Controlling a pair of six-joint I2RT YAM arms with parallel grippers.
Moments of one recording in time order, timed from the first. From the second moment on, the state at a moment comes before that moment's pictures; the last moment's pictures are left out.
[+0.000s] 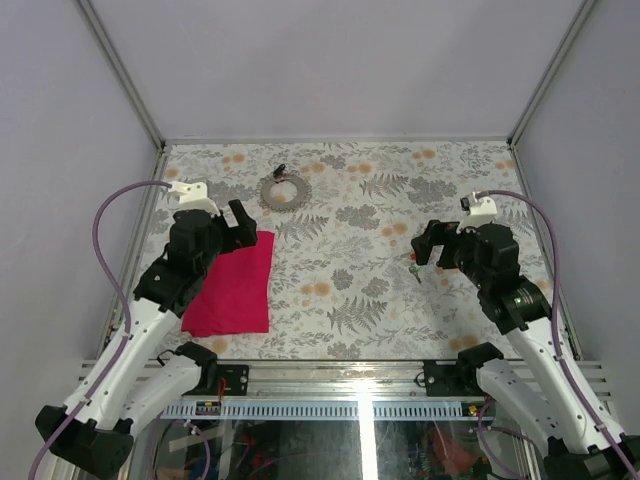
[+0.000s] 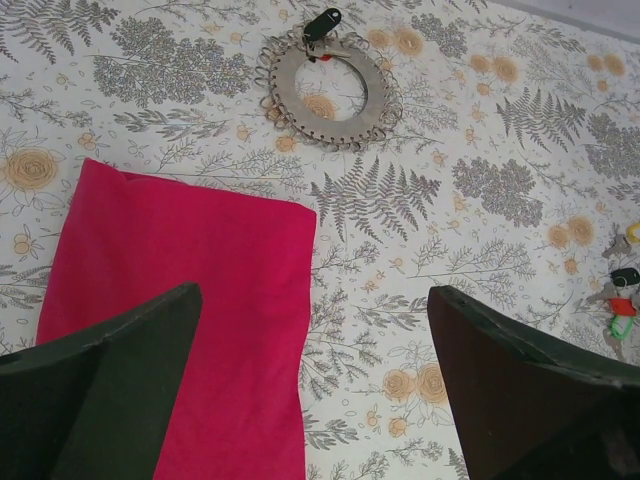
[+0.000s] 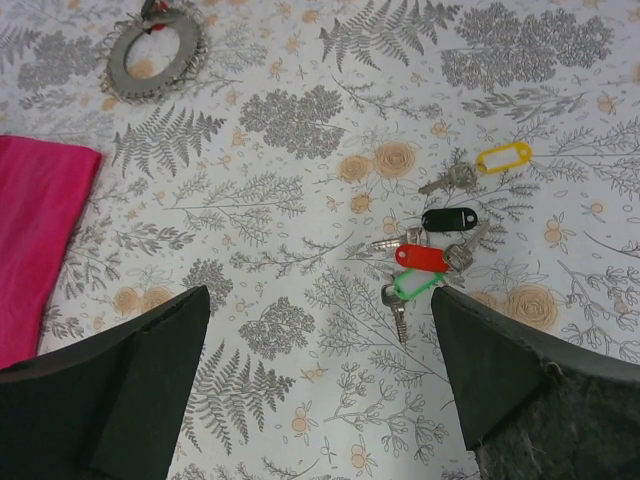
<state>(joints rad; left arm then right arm) -0.38 0.82 0.84 -0.44 -0.24 -0.43 0.33 0.68 0.74 -0.46 0.00 0.28</state>
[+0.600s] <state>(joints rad) -0.32 0.89 0.87 -0.47 -0.26 -0.50 0.32 0.87 0.79 -0.52 0.04 0.35</state>
